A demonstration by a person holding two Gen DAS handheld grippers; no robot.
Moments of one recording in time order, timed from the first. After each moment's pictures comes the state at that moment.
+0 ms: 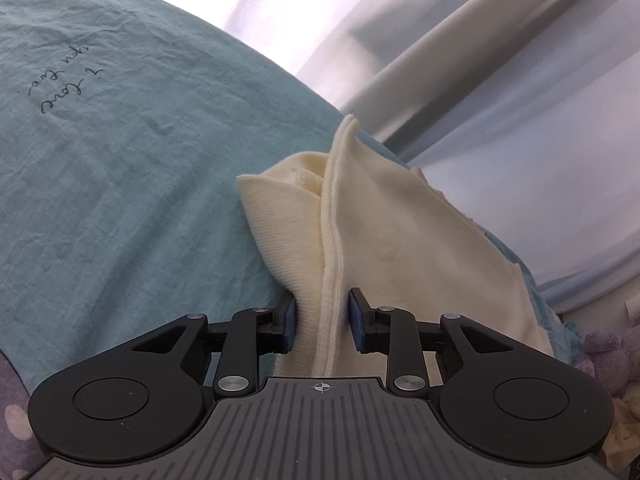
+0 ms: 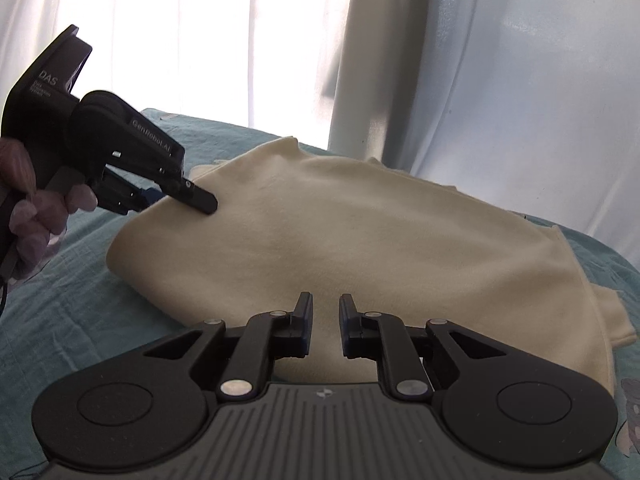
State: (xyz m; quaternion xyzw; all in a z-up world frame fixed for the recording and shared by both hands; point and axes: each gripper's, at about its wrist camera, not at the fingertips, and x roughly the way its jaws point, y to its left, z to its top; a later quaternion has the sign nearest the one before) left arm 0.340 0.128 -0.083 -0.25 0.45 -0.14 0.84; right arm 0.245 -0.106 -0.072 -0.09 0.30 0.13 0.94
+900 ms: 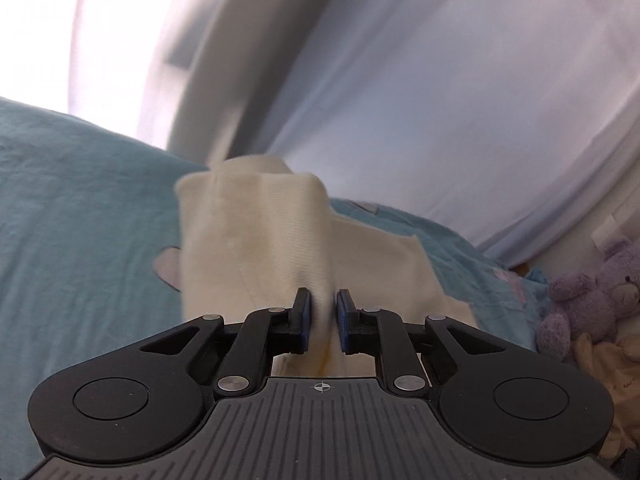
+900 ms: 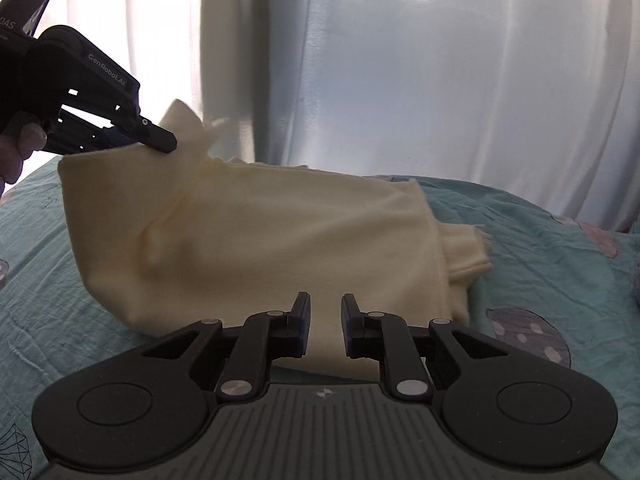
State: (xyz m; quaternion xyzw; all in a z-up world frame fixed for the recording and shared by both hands) left arm 0.332 -0.027 -0.006 -0.15 0.43 -0.23 0.86; right arm 0.202 -0.219 -0.055 -0.01 0.30 0.01 0.95
